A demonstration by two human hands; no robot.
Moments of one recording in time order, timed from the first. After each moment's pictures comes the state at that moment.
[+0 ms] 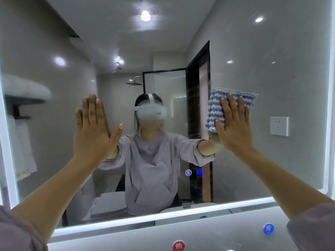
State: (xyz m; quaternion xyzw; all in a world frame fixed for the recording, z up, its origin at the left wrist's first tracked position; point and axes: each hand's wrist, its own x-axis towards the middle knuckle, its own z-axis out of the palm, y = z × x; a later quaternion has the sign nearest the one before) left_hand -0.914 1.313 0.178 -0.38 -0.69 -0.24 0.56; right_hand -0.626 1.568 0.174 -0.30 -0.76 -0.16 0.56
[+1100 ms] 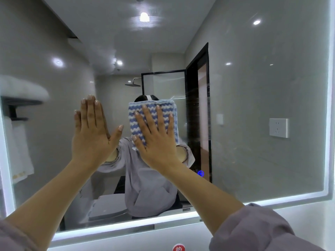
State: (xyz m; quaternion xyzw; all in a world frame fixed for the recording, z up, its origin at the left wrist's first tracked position) left_hand -0.909 1.308 0.178 -0.39 -0.71 -0.23 0.54; right_hand -0.774 1.439 0.155 -0.17 -0.81 -0.23 0.52
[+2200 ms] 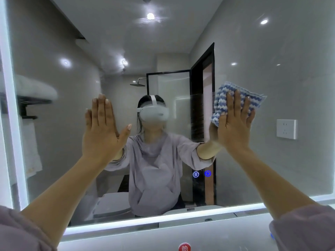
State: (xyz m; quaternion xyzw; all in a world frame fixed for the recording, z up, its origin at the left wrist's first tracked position) left_hand -0.901 1.304 0.180 -0.40 -0.73 -0.24 0.51; right_hand -0.658 1.556 0.182 -0.36 -0.70 -0.12 0.61
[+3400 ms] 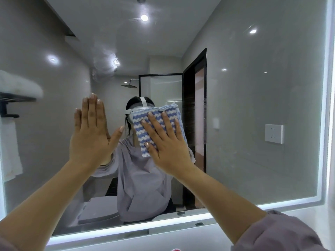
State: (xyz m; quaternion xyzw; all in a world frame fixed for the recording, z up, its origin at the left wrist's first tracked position) left_hand -0.905 1.303 0.176 -0.40 -0.72 -0.24 0.52; right_hand -0.748 1.461 0.148 -0.14 -0.81 -0.29 0.49
